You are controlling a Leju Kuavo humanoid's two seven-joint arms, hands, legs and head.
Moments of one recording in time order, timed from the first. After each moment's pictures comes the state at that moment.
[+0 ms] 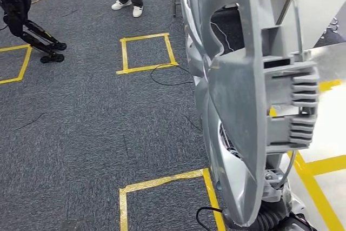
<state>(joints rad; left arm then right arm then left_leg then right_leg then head) -0.09 -0.05 1.25 -0.22 -1.21 0.06 -0.29 0.11 -0.15 0.35 -2.19 0.16 0.22 -0.68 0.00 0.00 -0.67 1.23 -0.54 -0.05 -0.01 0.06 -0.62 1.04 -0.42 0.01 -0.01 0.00</state>
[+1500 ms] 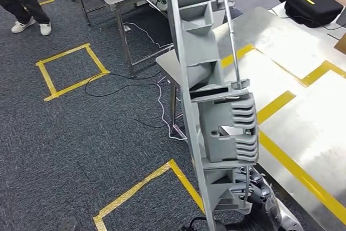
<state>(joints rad) -0.09 -0.06 1.25 -0.22 -1.20 0.06 -0.29 0.16 -0.16 0.43 -2.19 0.26 0.14 -0.66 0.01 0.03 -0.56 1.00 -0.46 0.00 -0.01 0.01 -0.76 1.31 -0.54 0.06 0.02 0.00</state>
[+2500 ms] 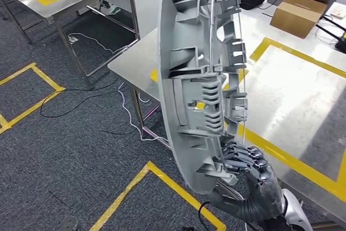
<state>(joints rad) -0.09 -0.07 1.25 -0.22 -1.20 0.06 -0.30 0.11 -0.24 0.42 -2.16 0.48 -0.10 -0.54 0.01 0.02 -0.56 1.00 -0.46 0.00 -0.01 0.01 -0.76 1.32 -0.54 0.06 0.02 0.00</state>
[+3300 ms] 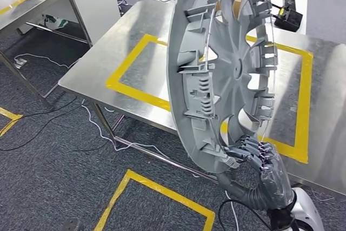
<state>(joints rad) -0.09 -0.07 1.26 -0.22 -1.19 0.04 -0.31 0.14 -0.31 0.34 -2.14 0.60 -0.19 -0.47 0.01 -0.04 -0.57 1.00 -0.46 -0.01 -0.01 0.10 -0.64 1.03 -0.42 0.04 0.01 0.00</state>
